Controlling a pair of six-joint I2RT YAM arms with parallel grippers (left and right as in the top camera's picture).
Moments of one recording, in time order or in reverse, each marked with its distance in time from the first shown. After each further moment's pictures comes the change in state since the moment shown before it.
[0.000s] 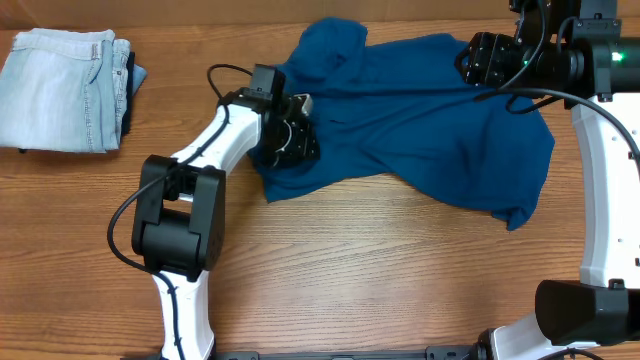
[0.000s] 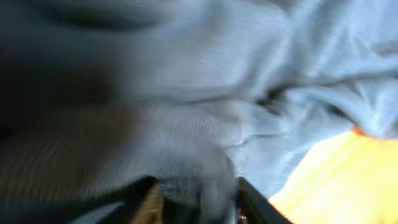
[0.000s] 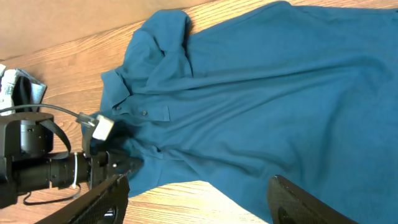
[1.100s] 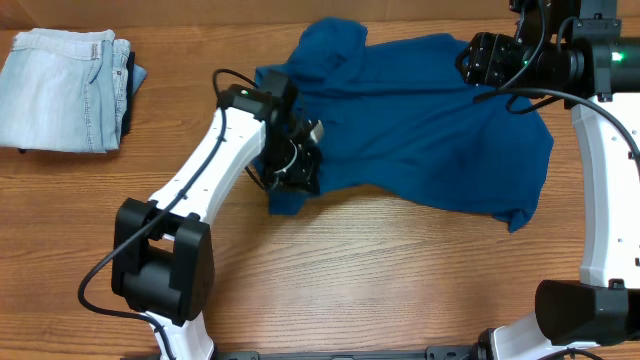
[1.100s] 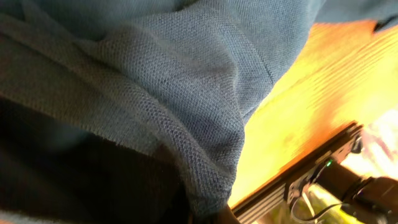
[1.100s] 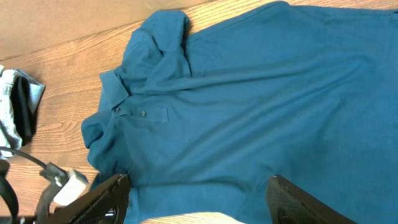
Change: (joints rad) left arm -0.093 -0.232 0.016 -0.529 0.001 0.005; right arm 0.000 0.000 0.000 -0.001 0.004 0.000
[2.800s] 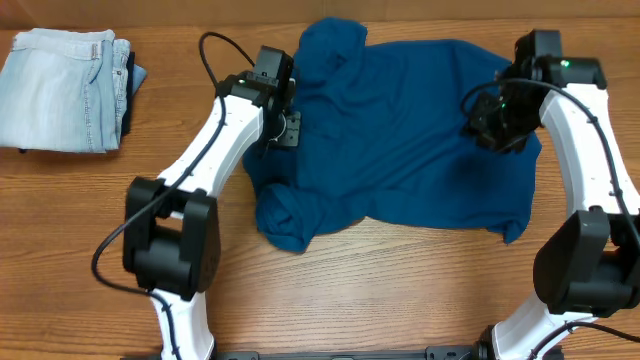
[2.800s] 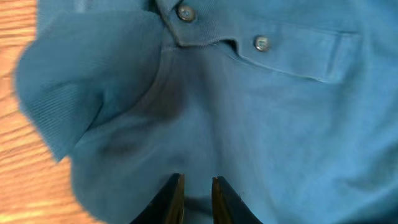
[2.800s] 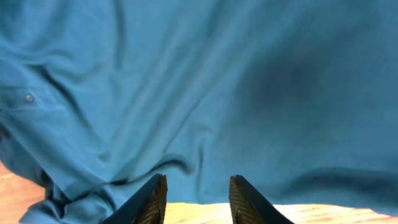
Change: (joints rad) left arm 0.053 0.124 0.080 0.327 -0.489 -0.056; right arm -0.064 0.138 -0.349 0.014 0.042 0.169
